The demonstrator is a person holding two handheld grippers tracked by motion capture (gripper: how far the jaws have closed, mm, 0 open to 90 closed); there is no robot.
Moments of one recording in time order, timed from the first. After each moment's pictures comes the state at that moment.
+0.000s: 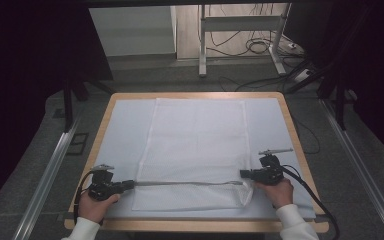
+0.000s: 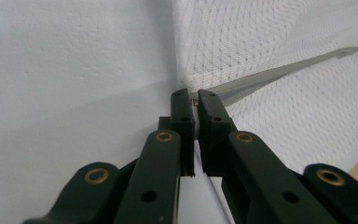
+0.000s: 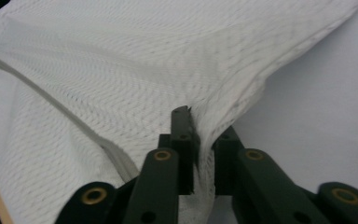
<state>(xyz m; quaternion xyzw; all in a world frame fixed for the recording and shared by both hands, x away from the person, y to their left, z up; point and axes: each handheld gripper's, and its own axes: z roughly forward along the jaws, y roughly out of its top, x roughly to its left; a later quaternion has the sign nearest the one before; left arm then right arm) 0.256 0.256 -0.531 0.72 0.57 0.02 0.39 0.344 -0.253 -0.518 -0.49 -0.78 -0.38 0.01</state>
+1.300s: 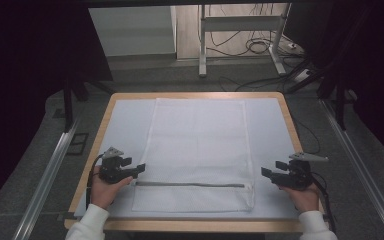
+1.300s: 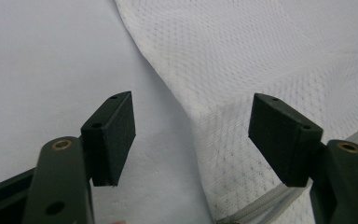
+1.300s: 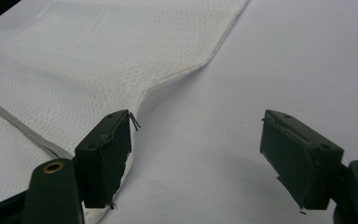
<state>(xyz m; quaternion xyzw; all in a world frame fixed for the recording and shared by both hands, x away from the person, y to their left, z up) 0.301 0.239 -0.526 0.74 0.53 0.13 0.41 0.324 -0.319 -0.504 -0.48 -0.75 -0.43 -0.12</state>
